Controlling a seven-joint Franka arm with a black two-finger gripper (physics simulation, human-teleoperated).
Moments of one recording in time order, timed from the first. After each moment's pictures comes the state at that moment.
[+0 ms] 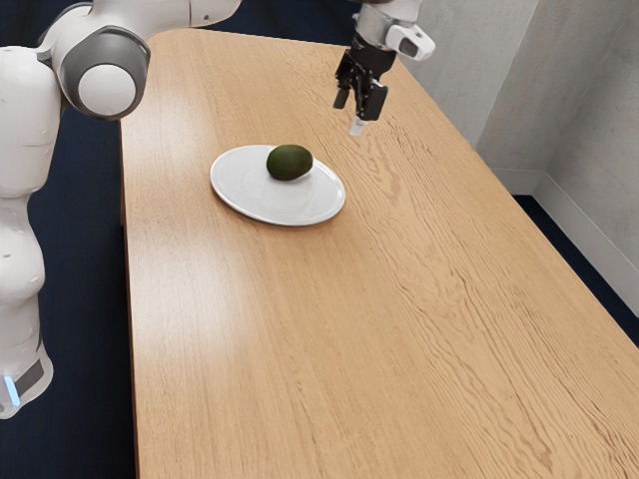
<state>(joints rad) 0.32 0.23 -0.21 -1.13 0.08 1.25 0.10</state>
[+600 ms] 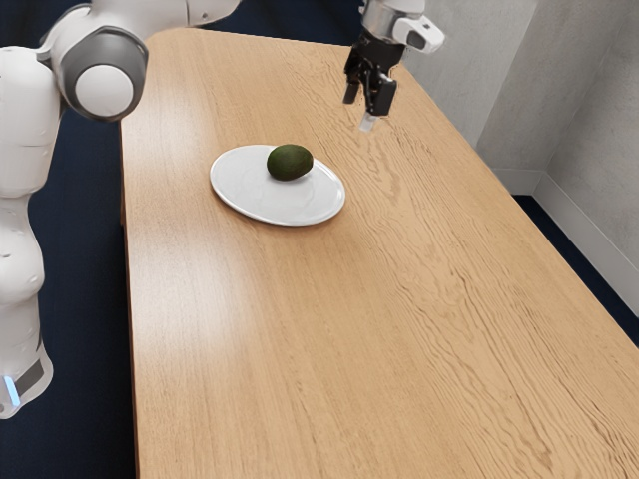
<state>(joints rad) 0.32 0.23 -0.21 -1.09 0.08 1.26 0.07</state>
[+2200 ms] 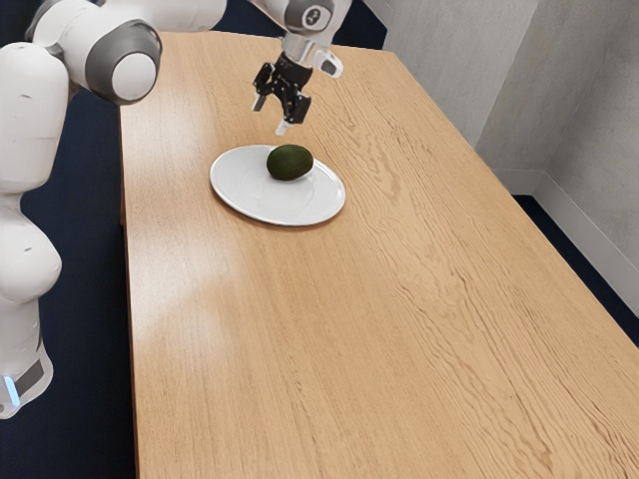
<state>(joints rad) 0.61 0.31 -0.10 -1.37 0.14 1.43 0.10</state>
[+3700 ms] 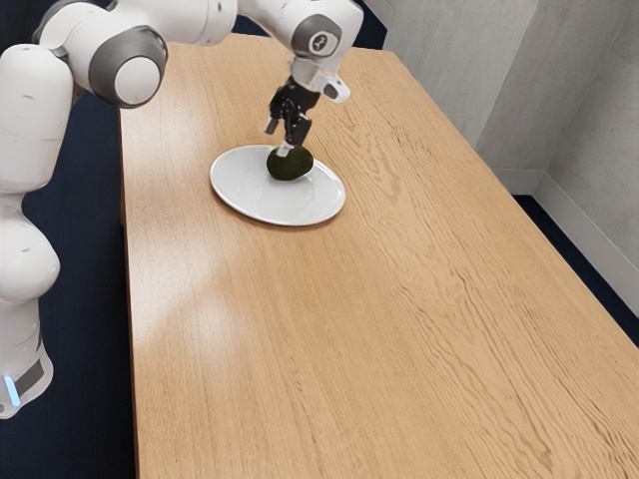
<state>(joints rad) 0.57 0.33 -0.11 -1.44 0.12 1.50 0.35</state>
